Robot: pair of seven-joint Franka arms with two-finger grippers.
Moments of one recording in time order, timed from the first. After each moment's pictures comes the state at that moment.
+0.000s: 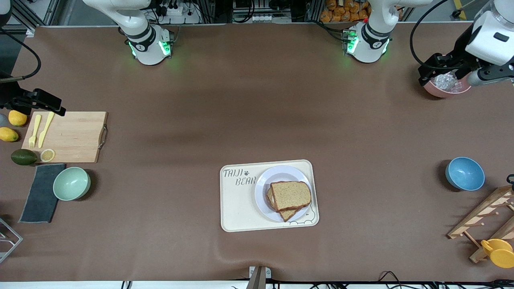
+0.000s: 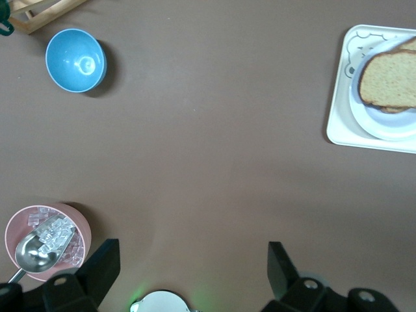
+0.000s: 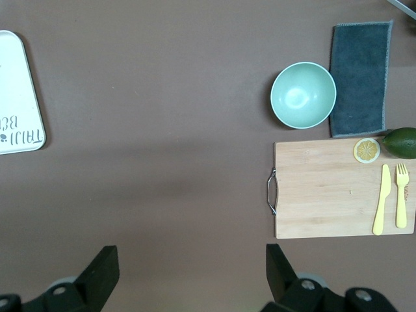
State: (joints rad) left arm -0.15 -0.16 -0.01 -1.68 0.03 1.50 -0.34; right arm -0.03 0.05 -0.01 -1.52 0.02 1.51 0.01
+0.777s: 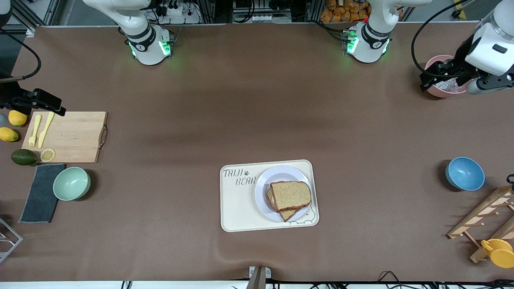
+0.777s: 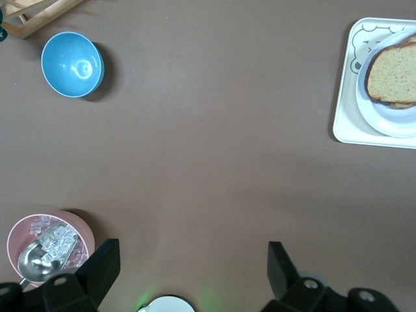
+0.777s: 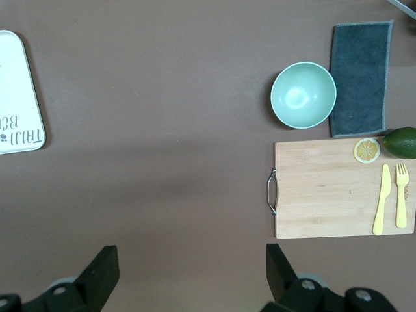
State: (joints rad) left arm -0.13 -0.13 -0.02 -1.69 0.03 1.52 -0.29; right arm -0.03 0.05 -0.01 -1.52 0.02 1.51 0.01
